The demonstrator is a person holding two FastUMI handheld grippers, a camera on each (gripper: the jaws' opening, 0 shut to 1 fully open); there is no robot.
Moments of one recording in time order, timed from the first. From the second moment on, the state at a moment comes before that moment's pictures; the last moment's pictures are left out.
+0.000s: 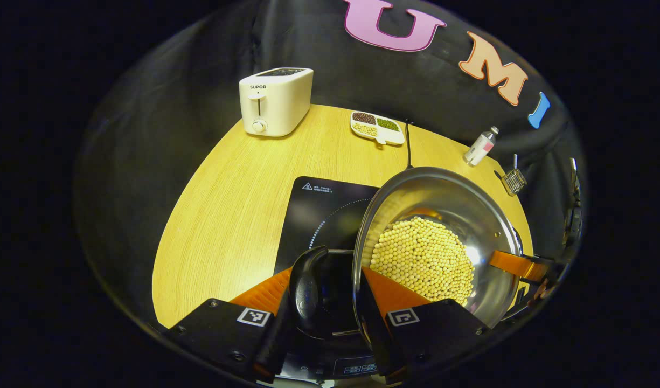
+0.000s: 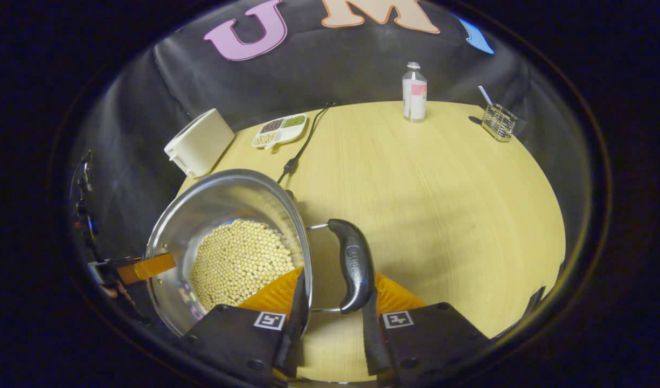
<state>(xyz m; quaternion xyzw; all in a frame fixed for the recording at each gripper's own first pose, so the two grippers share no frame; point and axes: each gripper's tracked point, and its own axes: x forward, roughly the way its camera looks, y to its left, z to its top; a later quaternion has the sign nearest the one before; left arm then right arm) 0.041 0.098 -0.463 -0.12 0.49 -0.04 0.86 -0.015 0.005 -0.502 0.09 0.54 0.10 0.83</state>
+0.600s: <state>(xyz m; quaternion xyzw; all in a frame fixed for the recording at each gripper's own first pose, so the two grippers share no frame) 0.046 0.116 -0.467 -0.13 0.49 -0.04 0.86 -0.017 0.003 -0.502 0.10 0.53 0.10 0.83</state>
